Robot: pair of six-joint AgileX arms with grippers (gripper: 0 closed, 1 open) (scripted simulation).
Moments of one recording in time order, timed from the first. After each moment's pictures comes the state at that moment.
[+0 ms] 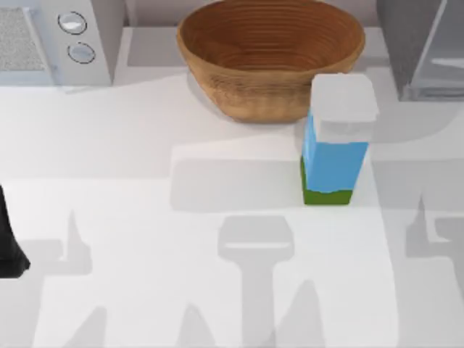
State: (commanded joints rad) left arm 0.00 0.00 0.00 0.00 0.00 0.00; right arm 0.21 0.44 0.07 0.28 0.19 0.09
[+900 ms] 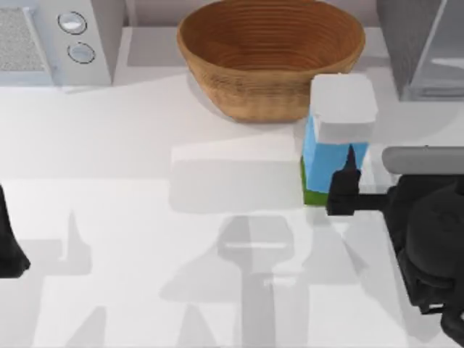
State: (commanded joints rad) left arm 0.00 0.00 0.00 0.00 0.00 0.00; right arm 0.67 1.70 0.34 1.15 0.66 0.17
